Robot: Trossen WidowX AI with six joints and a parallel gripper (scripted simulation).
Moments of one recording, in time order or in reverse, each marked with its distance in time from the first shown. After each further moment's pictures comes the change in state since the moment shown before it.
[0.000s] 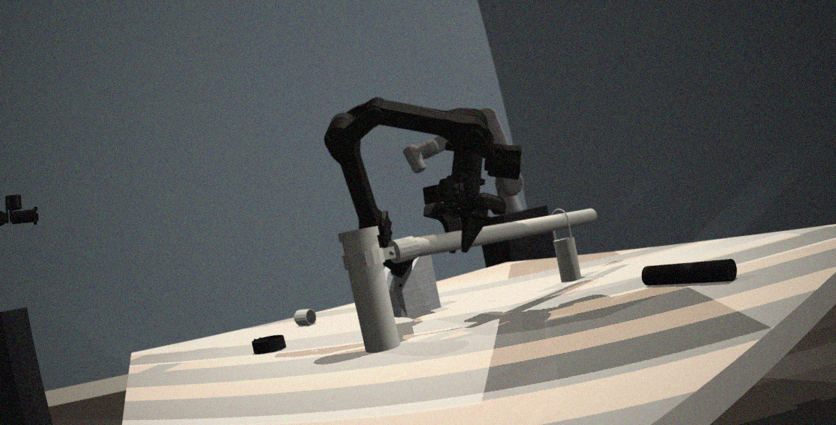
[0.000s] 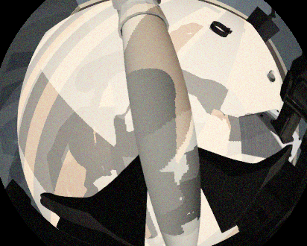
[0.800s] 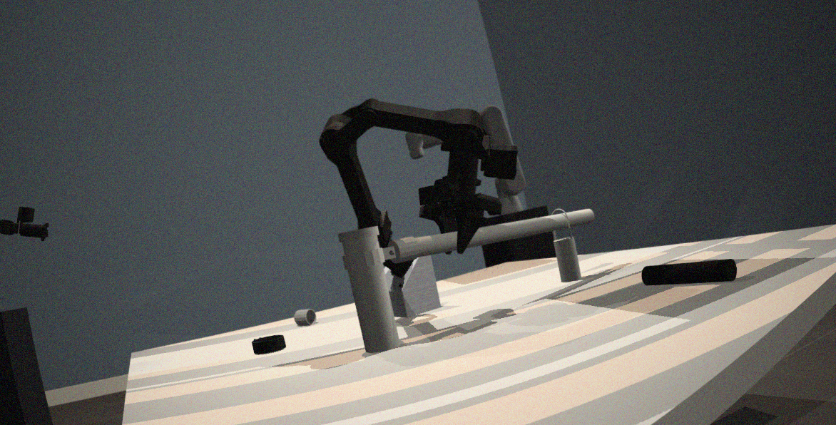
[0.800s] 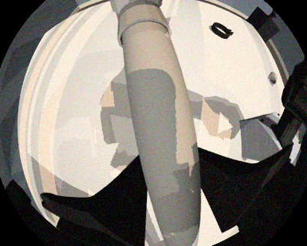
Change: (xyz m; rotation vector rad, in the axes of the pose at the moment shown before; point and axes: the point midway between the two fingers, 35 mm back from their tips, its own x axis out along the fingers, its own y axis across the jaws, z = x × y) arm 0.004 0.000 0.010 0.003 0.000 0.001
